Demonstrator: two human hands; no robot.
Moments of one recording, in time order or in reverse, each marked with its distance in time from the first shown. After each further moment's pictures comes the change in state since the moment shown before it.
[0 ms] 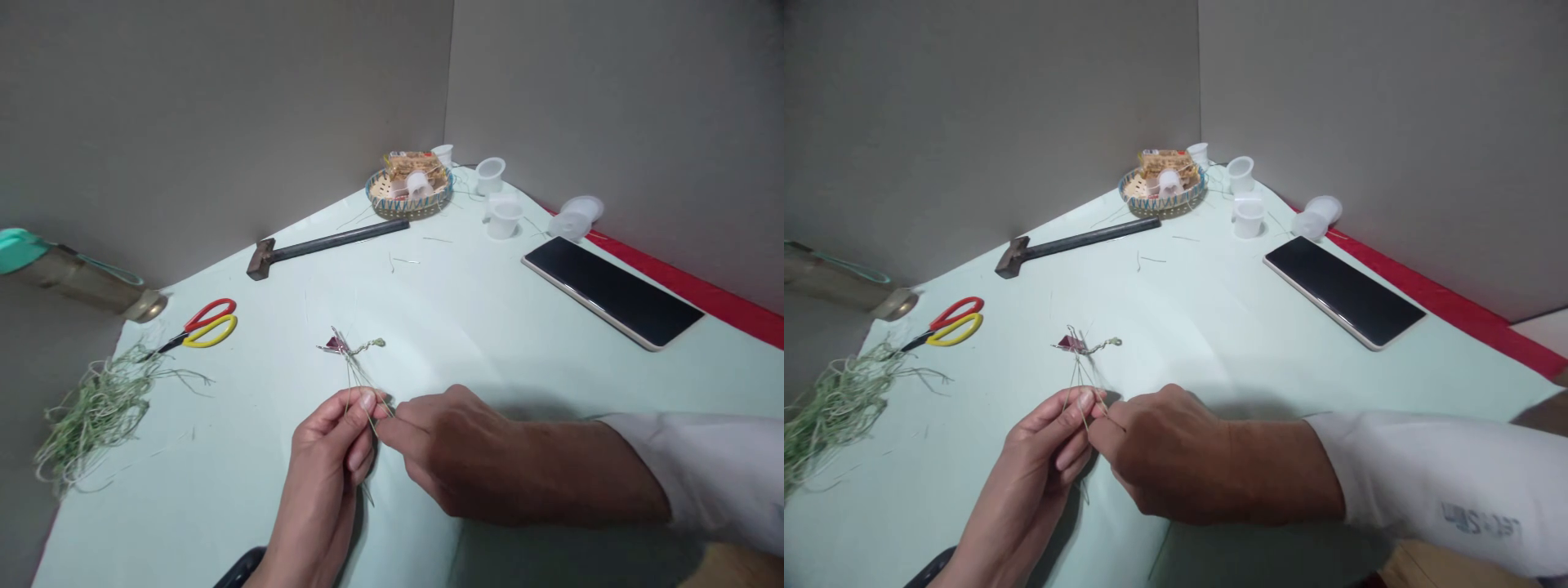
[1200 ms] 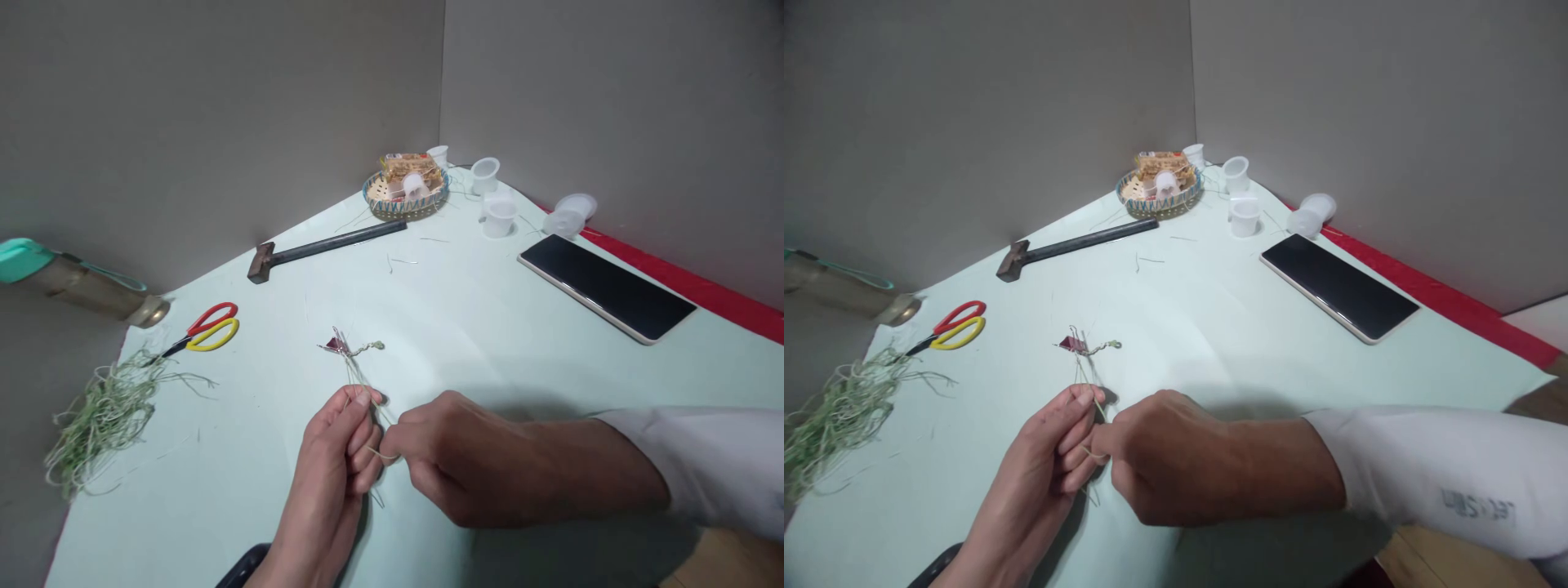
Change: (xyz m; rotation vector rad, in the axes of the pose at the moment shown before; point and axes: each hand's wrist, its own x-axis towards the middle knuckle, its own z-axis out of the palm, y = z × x) left_hand -0.003 0.004 0.003 -0.038 -0.063 -0.098; right_hand -0.002 -0.009 -0.009 0.191 -0.130 0.063
